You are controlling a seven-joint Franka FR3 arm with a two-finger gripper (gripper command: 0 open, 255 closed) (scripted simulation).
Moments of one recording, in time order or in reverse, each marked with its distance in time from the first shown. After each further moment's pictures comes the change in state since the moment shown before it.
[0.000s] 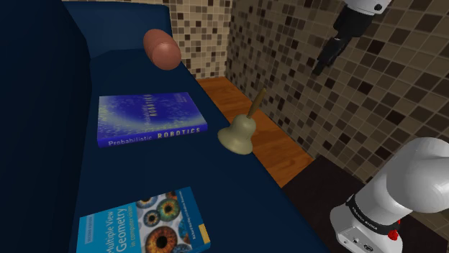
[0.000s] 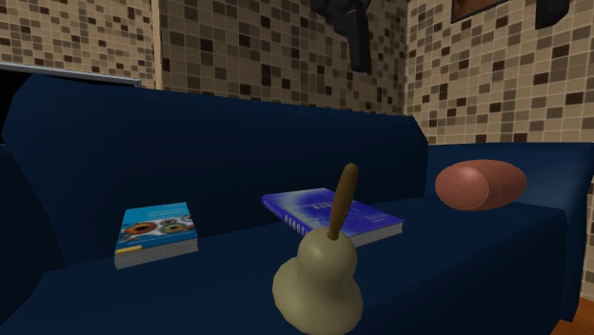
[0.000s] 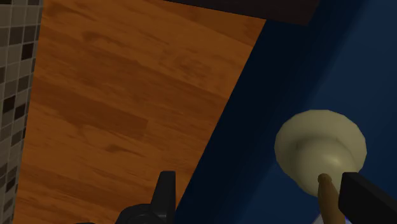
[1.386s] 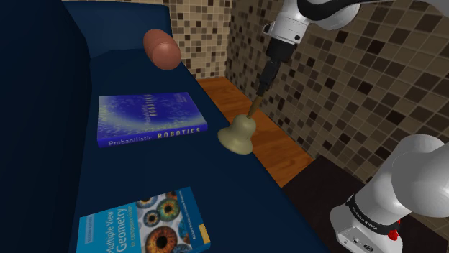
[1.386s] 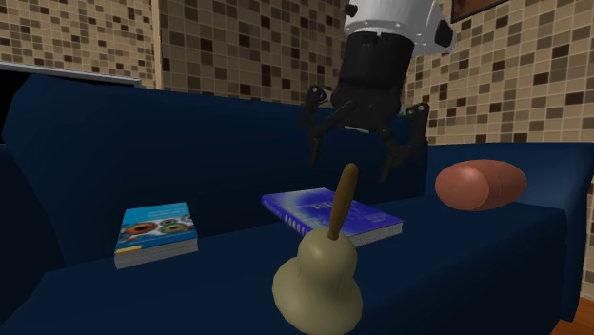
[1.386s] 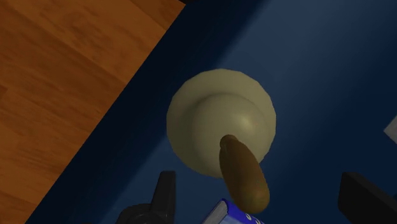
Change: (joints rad) arm 0.183 0.450 -0.036 0.106 0.276 0.199 -0.214
